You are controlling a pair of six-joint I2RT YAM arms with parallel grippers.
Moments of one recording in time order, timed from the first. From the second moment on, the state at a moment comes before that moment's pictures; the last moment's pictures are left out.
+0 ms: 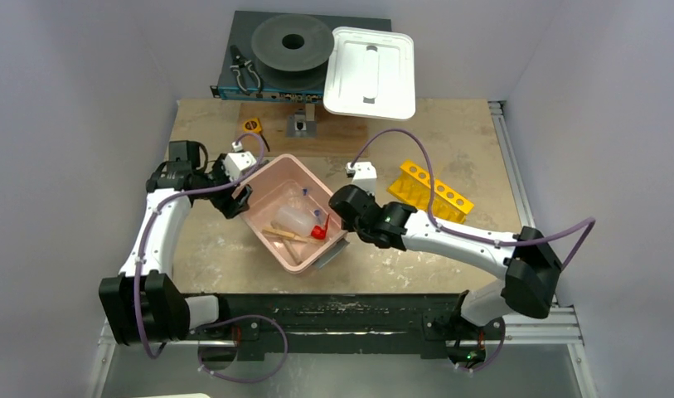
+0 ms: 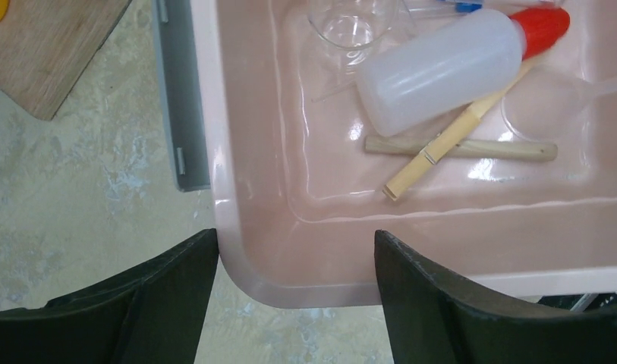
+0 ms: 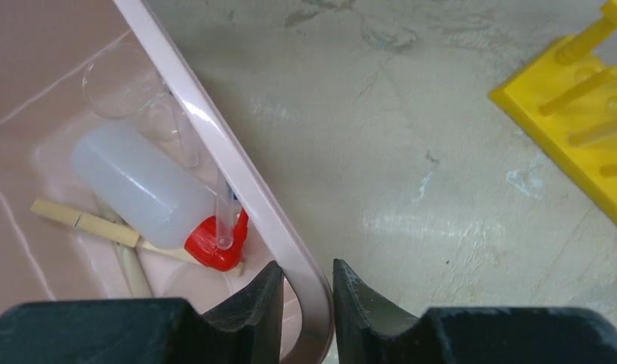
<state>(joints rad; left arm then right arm) 0.10 1.28 1.06 -0.81 0.58 0.86 1.04 1.44 1.08 -0.50 0.60 0.76</state>
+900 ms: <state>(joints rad) 0.10 1.05 0.93 -1.25 0.78 1.10 0.83 1.70 1.30 -0.37 0.55 0.46</state>
